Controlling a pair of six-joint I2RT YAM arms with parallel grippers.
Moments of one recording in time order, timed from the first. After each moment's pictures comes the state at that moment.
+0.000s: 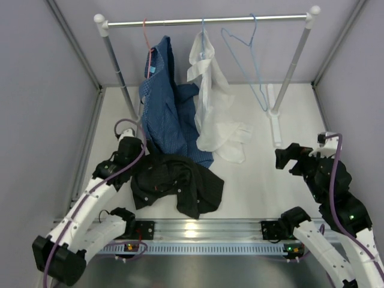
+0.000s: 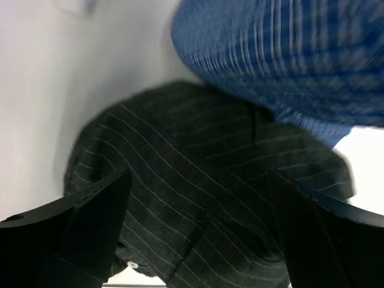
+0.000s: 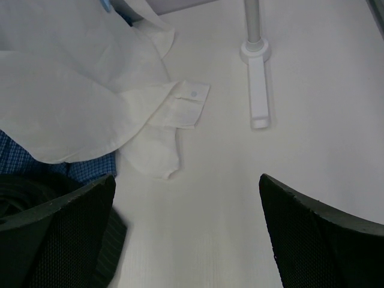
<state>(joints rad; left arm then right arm) -0.34 0.82 0.76 -0.71 -0.18 -0.68 0.42 0.37 0.86 -0.76 0.33 0.37</state>
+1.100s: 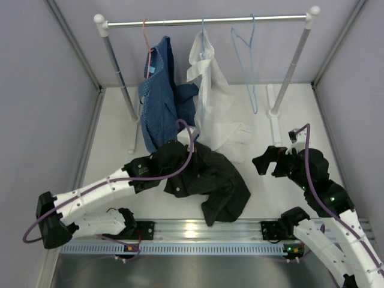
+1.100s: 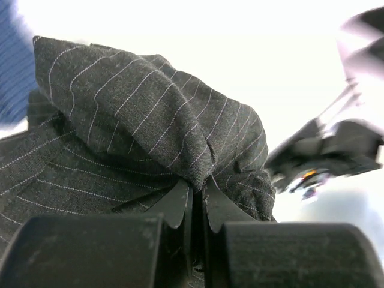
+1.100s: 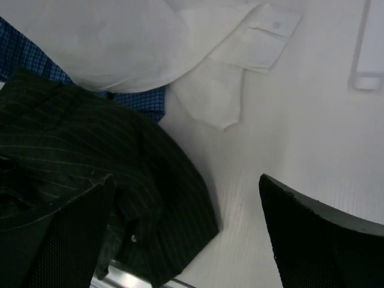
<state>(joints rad) -0.99 1.05 0.87 -0.35 -0.06 -0.70 0.42 0.49 0.76 -0.70 0.00 0.40</state>
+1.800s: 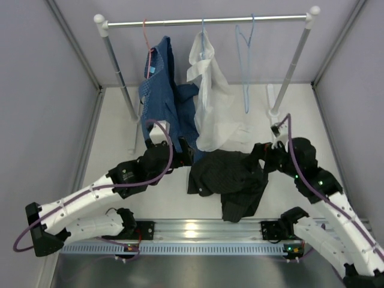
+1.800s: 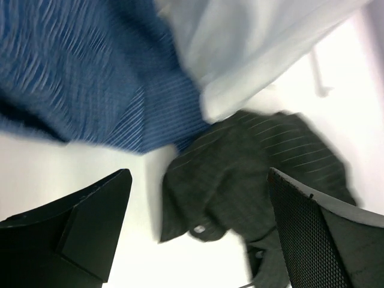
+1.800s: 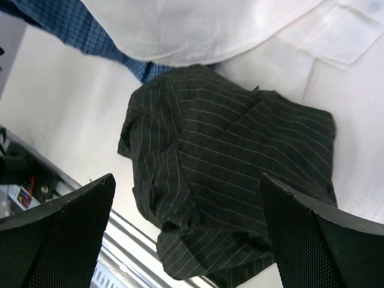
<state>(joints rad) -1.02 0.99 0.97 -0.46 -0.57 -0.71 0.43 0.61 0.76 -0.59 -0.22 0.37</state>
